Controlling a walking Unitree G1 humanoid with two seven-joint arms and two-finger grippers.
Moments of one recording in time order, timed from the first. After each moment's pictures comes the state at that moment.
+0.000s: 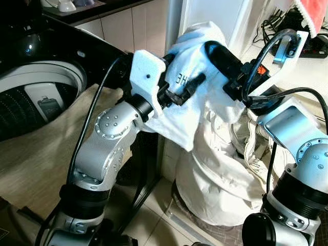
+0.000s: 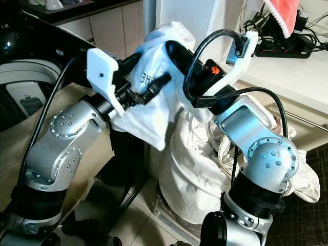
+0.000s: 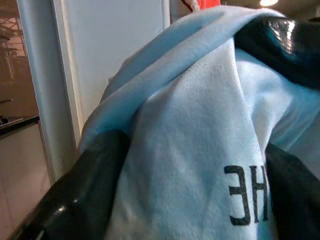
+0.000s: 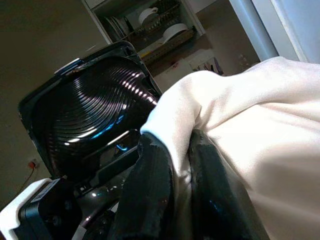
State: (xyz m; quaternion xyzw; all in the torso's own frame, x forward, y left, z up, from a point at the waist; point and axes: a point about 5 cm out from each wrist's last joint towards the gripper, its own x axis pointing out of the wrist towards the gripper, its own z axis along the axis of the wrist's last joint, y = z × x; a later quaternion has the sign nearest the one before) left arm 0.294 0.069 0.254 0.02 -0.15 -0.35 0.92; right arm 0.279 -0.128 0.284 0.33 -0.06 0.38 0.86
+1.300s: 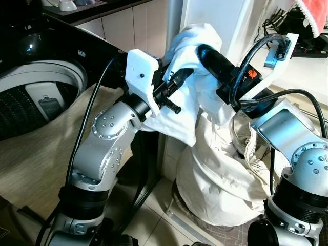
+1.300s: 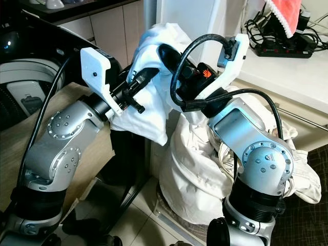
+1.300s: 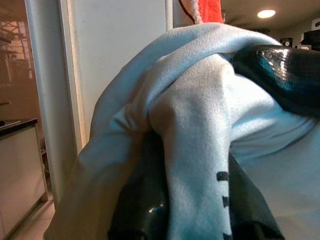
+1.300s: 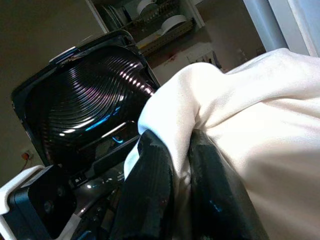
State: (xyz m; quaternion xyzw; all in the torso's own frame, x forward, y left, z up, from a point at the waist) left arm 0.294 0.074 0.255 0.01 -0.16 -0.35 0.92; right arm 0.275 -0.119 0.282 0.31 -0.05 0.37 0.87
